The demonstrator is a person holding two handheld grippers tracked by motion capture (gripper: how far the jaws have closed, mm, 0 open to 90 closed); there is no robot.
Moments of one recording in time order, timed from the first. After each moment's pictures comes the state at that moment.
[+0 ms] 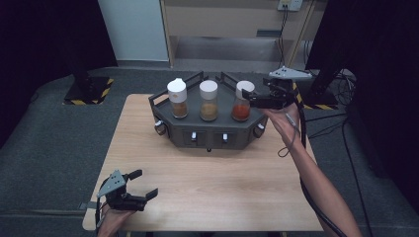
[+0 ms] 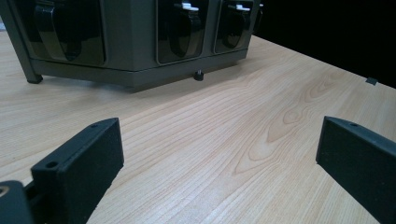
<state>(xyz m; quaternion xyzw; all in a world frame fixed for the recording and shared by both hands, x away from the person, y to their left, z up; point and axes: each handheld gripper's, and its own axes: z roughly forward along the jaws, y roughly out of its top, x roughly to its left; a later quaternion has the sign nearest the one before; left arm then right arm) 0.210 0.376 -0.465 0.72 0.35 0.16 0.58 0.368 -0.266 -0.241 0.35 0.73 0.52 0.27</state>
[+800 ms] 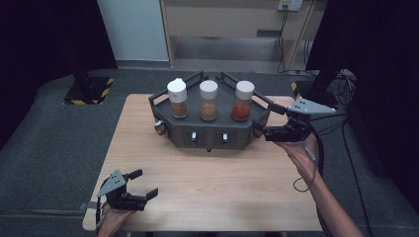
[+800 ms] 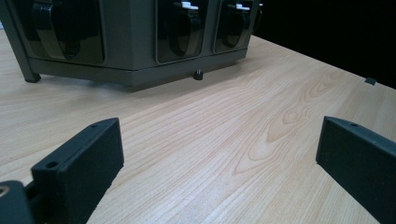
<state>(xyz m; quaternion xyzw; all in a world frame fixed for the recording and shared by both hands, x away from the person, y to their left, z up) 0.211 0.376 -0.467 0.72 0.34 0.16 0.58 0.302 -0.320 -0.279 0.32 0.72 0.57 0.22</state>
